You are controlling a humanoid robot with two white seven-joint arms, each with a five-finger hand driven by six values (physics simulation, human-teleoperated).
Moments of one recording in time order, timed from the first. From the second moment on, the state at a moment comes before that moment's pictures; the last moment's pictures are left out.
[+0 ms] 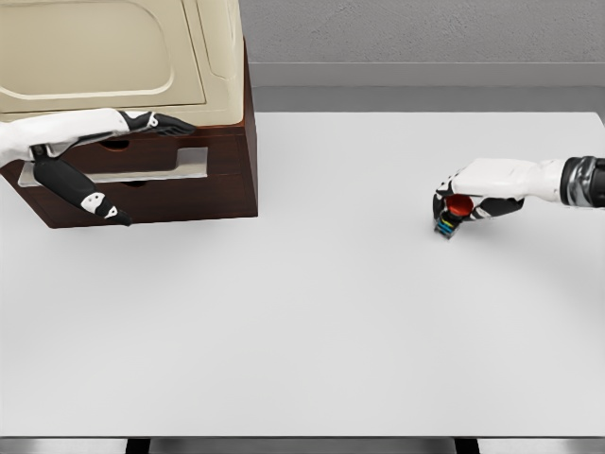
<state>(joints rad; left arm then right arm) -0.84 1.16 -0.82 -1.76 0.57 -0.16 -0.61 -0.81 -0.82 0.82 -1.22 0.26 -0.61 0.61</state>
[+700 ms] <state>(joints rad) -0.81 1.17 -0.81 -1.76 0.52 -0.09 -0.61 -0.88 -0.81 0.82 -1.32 0.26 -0.61 0.61</state>
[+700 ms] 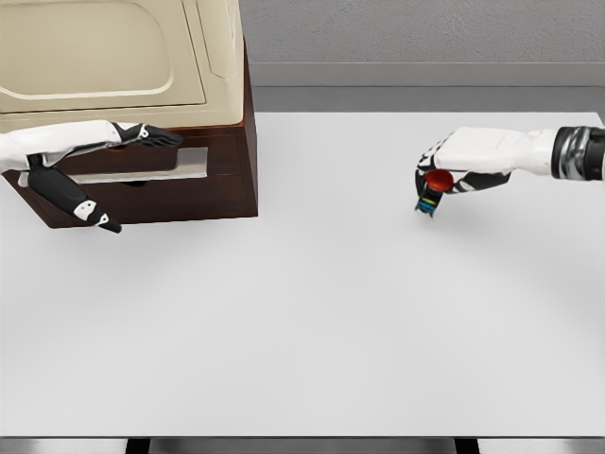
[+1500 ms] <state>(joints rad) -0.79 1.17 -0.81 -1.76 0.50 -0.03 -0.61 -1.01 -0.72 0.85 -1.44 0.25 -0.61 0.61</state>
